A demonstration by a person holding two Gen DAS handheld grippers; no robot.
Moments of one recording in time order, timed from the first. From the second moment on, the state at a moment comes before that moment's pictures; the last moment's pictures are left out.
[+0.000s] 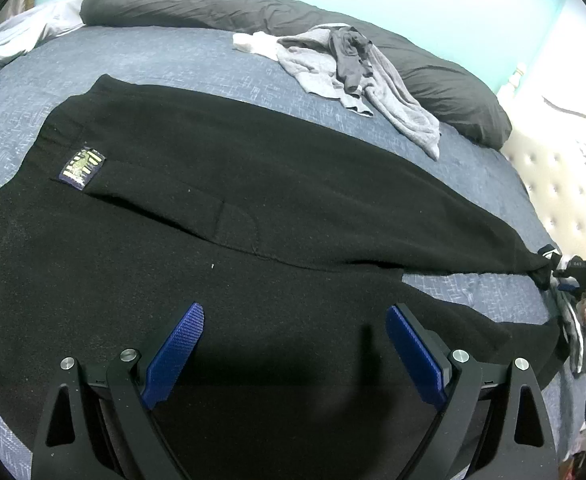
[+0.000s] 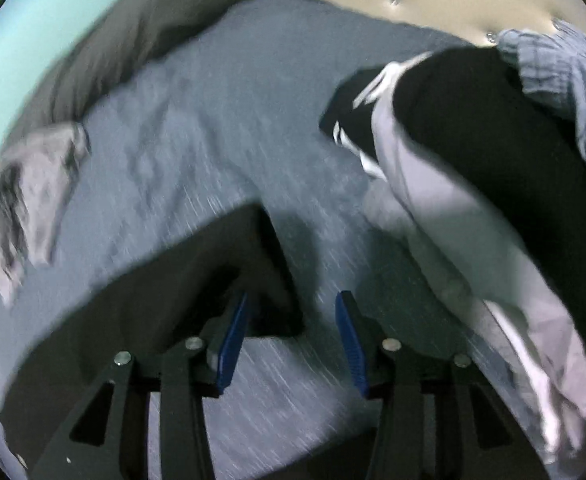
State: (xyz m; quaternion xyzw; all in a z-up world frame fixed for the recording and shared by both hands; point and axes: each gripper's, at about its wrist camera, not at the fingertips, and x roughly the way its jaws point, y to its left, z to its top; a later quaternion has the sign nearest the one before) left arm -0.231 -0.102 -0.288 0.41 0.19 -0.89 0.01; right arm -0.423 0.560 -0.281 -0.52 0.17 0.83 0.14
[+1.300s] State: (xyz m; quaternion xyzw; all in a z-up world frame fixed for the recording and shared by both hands) left arm -0.228 -0.099 -0.288 0.41 0.19 -0.89 0.00; right arm -0.444 0.529 -0.222 -0.36 0.21 0.91 -0.01
